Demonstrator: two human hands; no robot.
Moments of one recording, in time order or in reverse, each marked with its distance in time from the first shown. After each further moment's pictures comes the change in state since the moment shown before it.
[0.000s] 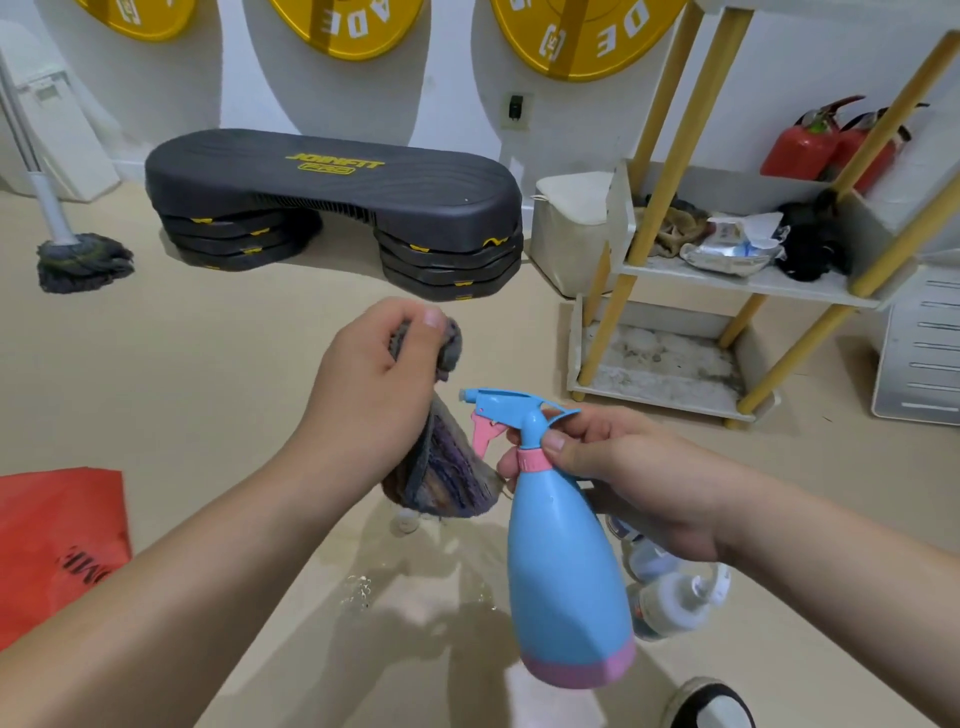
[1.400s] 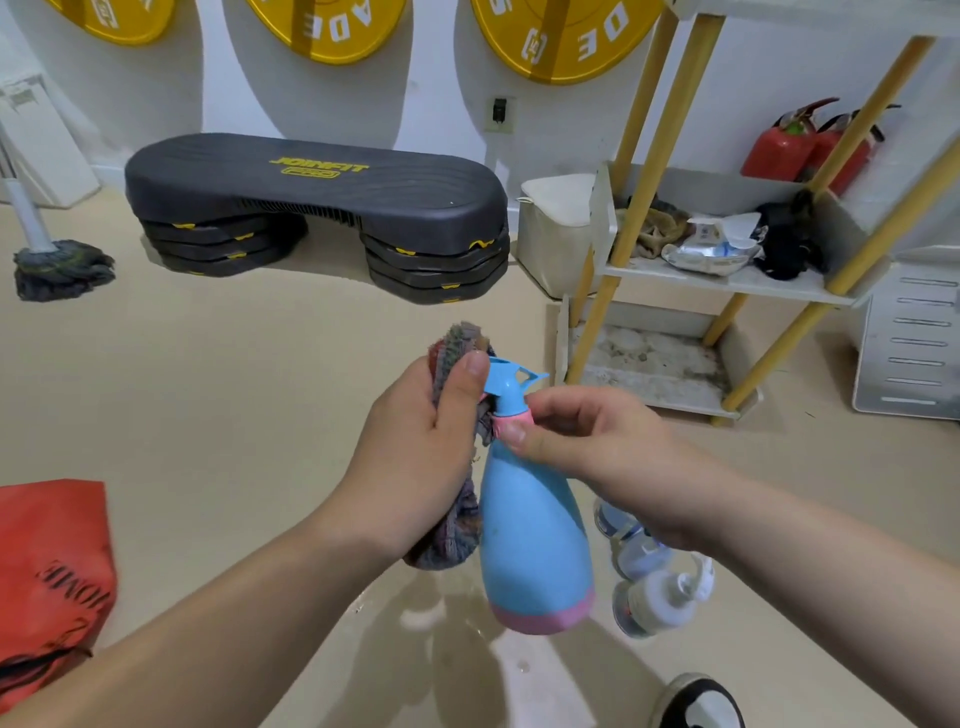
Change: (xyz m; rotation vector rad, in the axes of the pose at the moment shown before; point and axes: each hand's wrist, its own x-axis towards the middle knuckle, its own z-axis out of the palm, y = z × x) left_hand -0.028 -0.005 0.030 0.012 -0.161 -0.082; right_hand -0.007 -0.012 0.005 -0.131 0.154 -0.185
